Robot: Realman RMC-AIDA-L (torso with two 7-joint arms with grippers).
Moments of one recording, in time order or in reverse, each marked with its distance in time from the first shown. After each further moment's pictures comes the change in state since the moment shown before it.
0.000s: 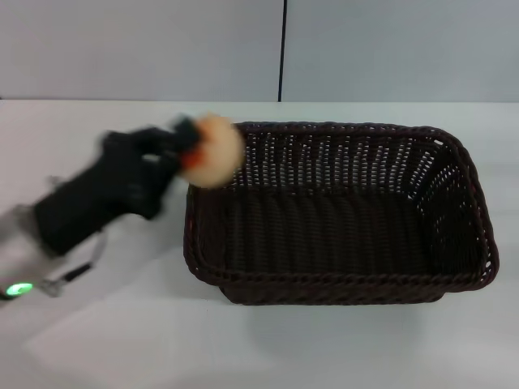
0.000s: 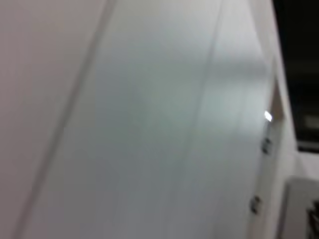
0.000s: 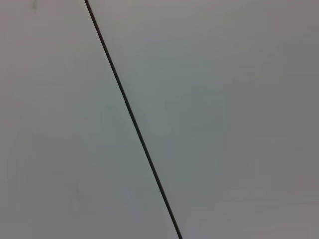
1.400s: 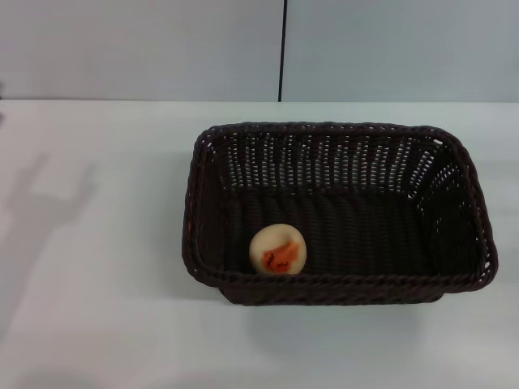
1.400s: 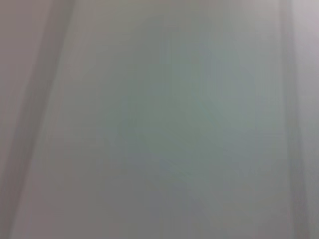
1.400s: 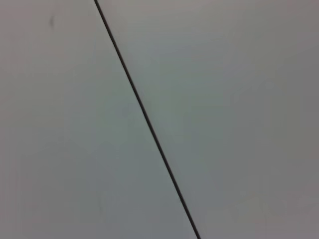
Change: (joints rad) left arm 0.211 0.000 -0.567 -0.144 -0.011 -0.038 0.307; right arm 0.012 0.001 0.008 0.027 0.001 -0.058 0.010
